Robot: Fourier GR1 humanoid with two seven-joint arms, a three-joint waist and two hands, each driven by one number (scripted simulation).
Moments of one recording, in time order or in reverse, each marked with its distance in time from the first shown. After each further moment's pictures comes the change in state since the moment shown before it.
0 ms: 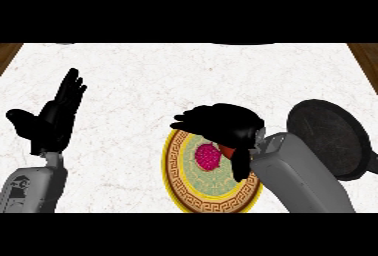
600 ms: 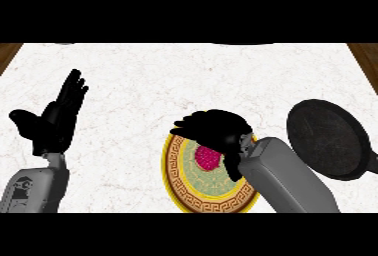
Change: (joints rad) left arm 0.004 -0.022 0.007 -0.010 -0.021 -0.006 0.010; right arm 0.013 0.050 0.039 0.070 0.171 0.006 -0.030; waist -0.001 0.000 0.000
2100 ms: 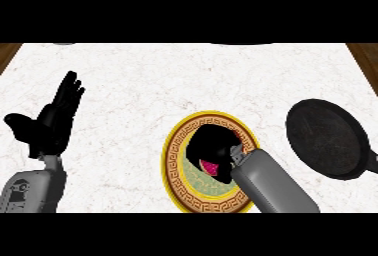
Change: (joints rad) left arm 0.014 -0.012 0.038 0.001 -0.017 -0.033 -0.020; right arm 0.079 0.067 0.031 0.158 0.284 -0.141 -0.252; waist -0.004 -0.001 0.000
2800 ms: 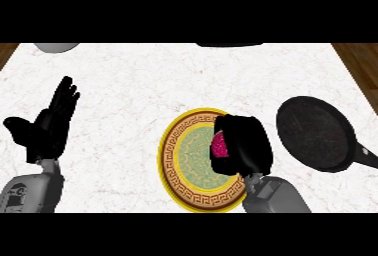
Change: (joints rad) left arm 0.026 0.002 0.015 0.011 -0.009 0.017 -0.004; right arm 0.237 0.076 -0.098 -0.377 -0.001 -0.371 0.881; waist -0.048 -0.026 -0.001
